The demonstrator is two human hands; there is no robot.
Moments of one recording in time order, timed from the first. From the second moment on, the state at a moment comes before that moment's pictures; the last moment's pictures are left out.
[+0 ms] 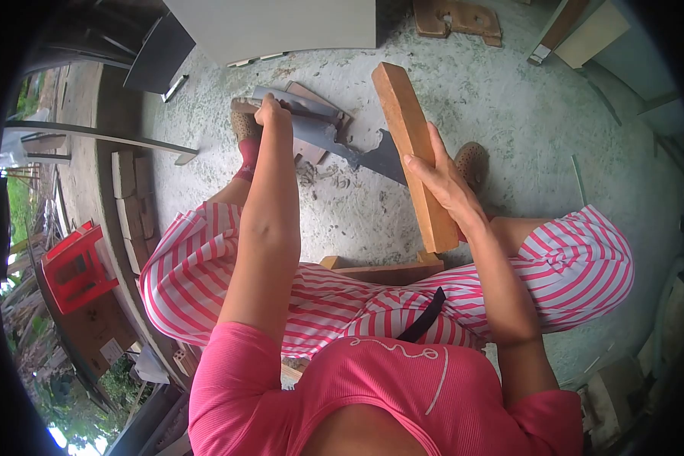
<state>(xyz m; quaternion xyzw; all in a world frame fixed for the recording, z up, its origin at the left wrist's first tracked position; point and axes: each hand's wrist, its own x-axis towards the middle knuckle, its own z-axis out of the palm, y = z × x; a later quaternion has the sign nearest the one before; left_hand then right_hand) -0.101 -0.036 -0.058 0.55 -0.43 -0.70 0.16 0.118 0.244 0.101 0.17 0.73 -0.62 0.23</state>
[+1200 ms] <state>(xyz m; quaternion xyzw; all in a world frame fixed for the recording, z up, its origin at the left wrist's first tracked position) -0.011 0.030 -0.084 0.33 -0.88 -0.32 -0.11 0.115 0.260 0.110 0.16 0.71 -0.67 0.18</state>
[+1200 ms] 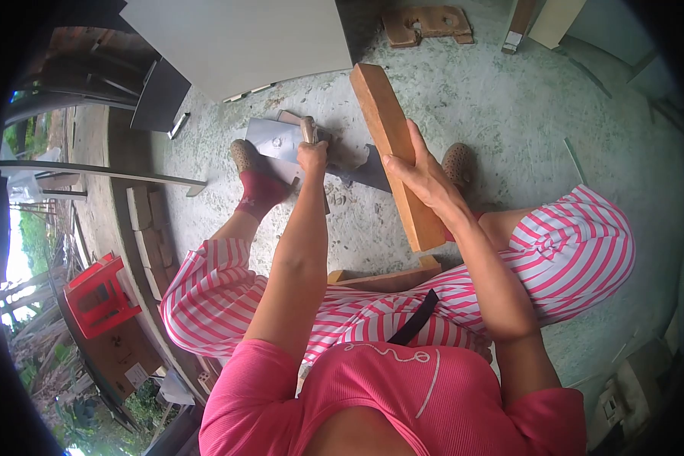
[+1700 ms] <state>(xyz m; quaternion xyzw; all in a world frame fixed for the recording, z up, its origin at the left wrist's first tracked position) 0.021 -0.014 -0.086 0.26 -0.75 -0.60 -0.06 0.114 0.264 0.113 0.16 0.72 -0.65 0.15</state>
